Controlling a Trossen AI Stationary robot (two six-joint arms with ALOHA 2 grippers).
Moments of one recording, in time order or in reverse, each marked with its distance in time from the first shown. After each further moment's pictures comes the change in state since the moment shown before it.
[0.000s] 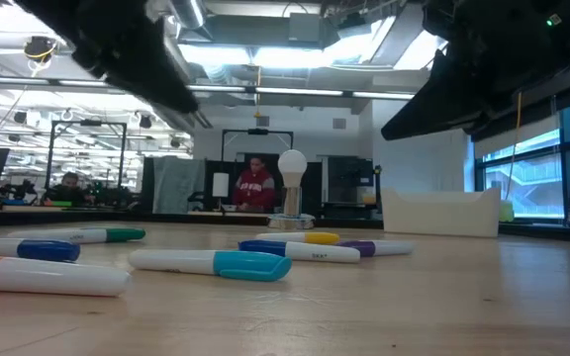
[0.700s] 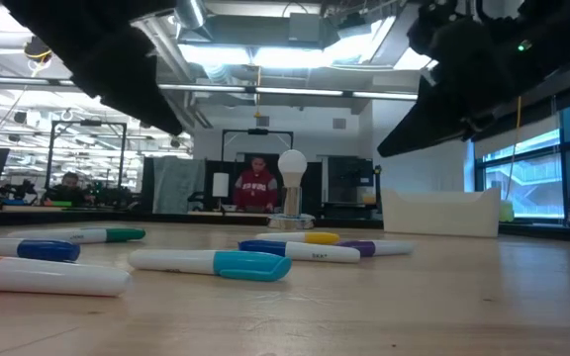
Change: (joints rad) left arm 0.035 0.012 -0.001 -0.157 0.003 0.022; right arm -0.074 0.000 0.000 -0.068 -0.014 -0.008
